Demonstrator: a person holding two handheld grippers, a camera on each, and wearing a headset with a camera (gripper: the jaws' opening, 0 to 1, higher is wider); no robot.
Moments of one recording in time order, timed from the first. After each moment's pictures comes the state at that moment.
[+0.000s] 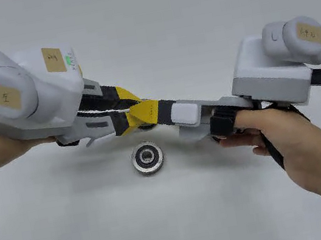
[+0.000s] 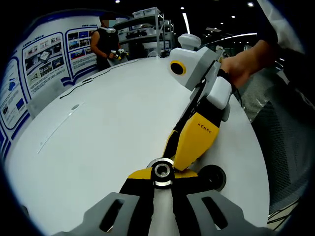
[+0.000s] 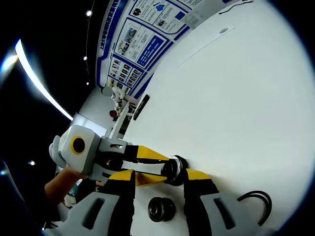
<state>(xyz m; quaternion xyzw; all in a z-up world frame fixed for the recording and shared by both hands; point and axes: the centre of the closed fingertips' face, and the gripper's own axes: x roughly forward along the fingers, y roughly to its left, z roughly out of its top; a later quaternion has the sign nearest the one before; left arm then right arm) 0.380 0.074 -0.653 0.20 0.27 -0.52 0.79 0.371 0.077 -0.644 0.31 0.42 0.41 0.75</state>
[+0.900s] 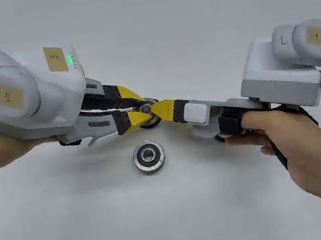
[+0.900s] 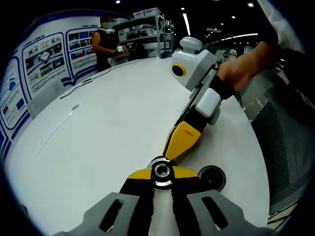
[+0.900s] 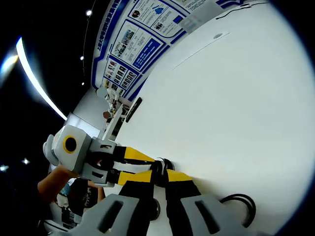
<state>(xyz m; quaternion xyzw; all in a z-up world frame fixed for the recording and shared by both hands) 0.380 0.073 -0.653 0.20 0.27 -0.52 0.79 0.377 0.062 -0.656 0.28 0.42 0.39 0.77</state>
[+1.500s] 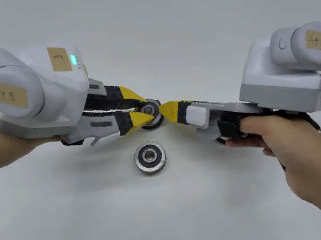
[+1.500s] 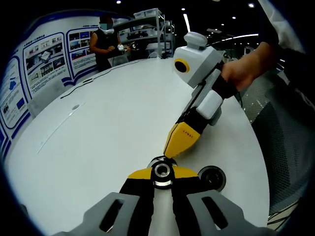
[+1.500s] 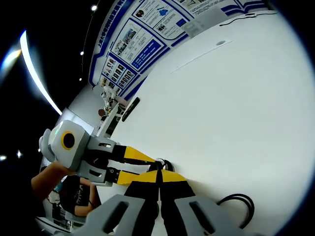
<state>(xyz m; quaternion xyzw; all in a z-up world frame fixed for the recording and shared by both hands) 0.380 0.073 -0.653 0.20 0.27 -0.51 0.79 0.378 0.063 -0.652 0.25 0.41 0.38 0.79</state>
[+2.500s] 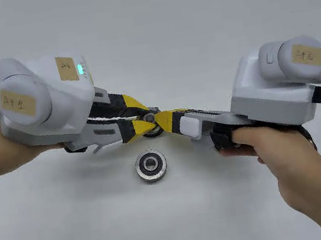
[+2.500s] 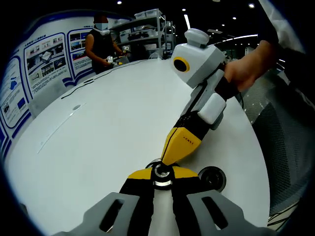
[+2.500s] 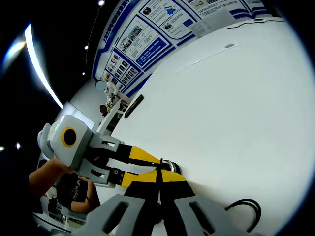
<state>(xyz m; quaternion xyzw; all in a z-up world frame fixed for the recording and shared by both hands) 0.380 0.072 -0.653 0.19 0.26 -0.51 0.79 0.379 0.079 -0.644 0.24 0.39 0.40 0.80</state>
